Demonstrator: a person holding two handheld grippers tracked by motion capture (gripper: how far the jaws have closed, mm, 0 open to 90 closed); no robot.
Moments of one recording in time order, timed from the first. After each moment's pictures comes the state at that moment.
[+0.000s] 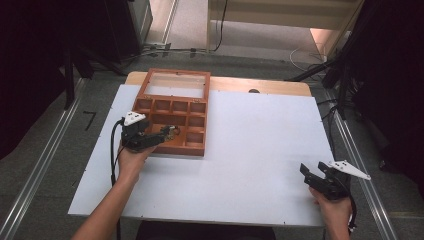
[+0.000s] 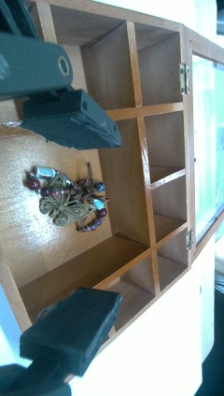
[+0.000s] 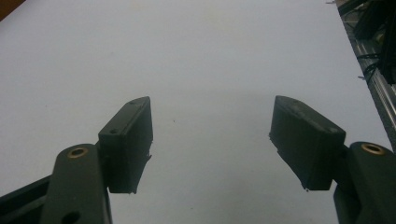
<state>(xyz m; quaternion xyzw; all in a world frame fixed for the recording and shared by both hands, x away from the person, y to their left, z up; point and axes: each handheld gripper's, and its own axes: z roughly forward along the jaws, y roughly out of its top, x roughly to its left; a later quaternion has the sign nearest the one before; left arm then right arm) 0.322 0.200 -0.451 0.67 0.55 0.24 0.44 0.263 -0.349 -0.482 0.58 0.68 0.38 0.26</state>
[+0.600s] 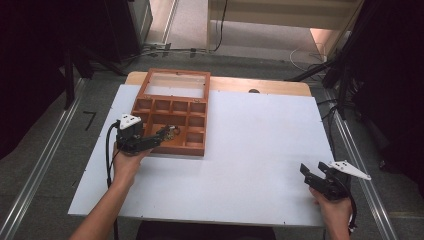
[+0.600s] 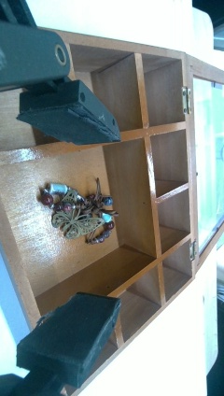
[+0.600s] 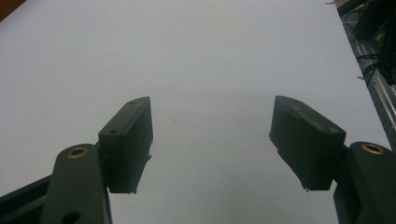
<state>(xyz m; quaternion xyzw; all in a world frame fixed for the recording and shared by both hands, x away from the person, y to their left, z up) 0.312 0.209 -0.449 0.67 0.55 0.25 0.43 0.262 -0.349 -0.482 0.58 0.68 0.38 0.26</state>
